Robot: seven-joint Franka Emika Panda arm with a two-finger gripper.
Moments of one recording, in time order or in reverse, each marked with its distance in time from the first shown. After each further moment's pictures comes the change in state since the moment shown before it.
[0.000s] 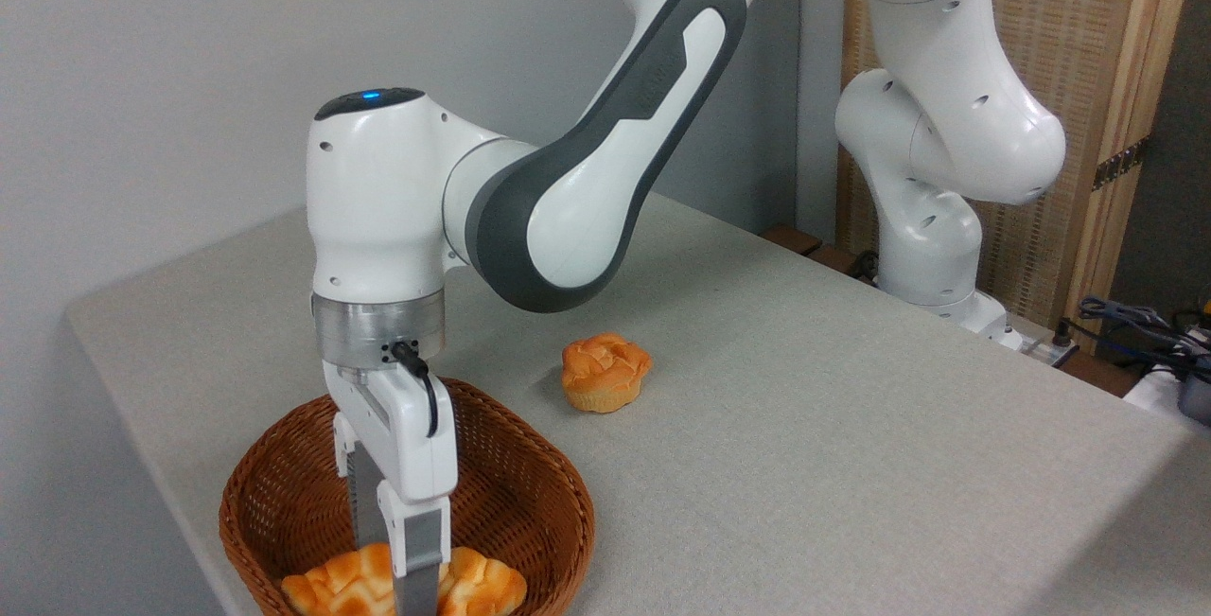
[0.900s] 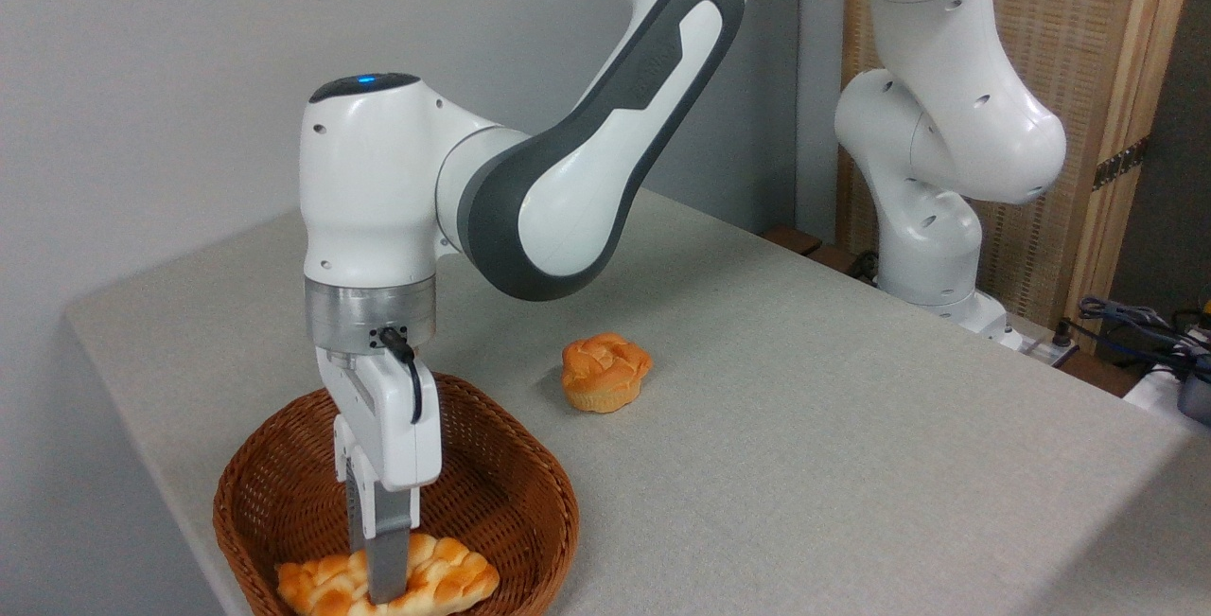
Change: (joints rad) arm 0.014 -0.008 -0.023 0.010 0.000 0.002 0.021
